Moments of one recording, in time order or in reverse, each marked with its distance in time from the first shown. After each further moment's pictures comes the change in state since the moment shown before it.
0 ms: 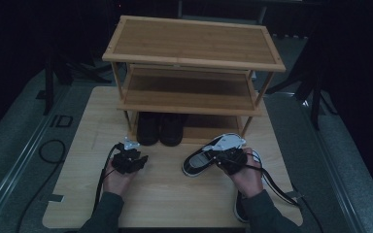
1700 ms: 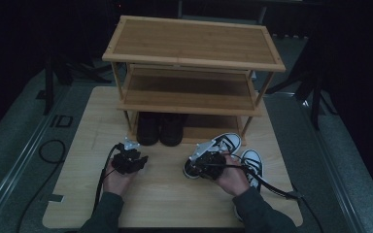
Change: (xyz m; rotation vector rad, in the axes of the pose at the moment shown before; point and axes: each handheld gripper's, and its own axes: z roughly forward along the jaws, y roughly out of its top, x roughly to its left) left arm -0.001 -0.001 0.002 0.007 -0.001 0.001; right arm 0.030 0.010 0.038 0.201 0.245 -0.147
